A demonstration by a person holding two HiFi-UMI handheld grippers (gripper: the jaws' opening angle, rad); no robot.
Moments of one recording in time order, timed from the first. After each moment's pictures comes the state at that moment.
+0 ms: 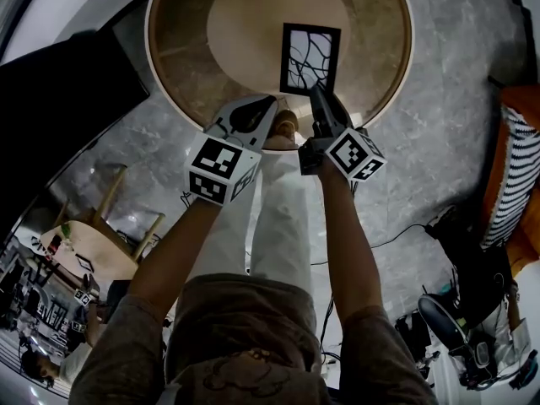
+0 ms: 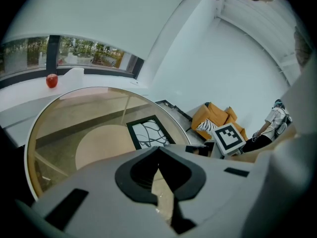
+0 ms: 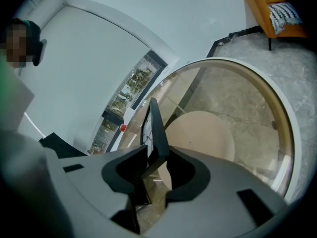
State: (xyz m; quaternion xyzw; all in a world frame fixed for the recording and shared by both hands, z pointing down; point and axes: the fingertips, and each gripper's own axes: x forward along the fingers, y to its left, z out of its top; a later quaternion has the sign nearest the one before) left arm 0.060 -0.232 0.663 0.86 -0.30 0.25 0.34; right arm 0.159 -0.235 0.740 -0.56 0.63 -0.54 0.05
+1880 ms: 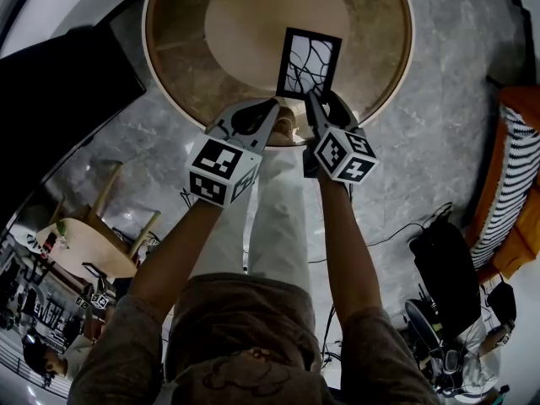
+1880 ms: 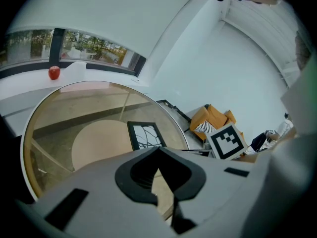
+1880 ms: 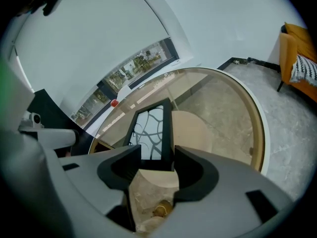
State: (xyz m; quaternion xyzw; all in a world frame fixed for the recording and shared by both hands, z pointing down) left arm 0.059 -0.227 0.666 0.85 -0.29 0.24 0.38; right arm 0.156 -0.222 0.752 -0.57 0.65 -0.48 -0.14
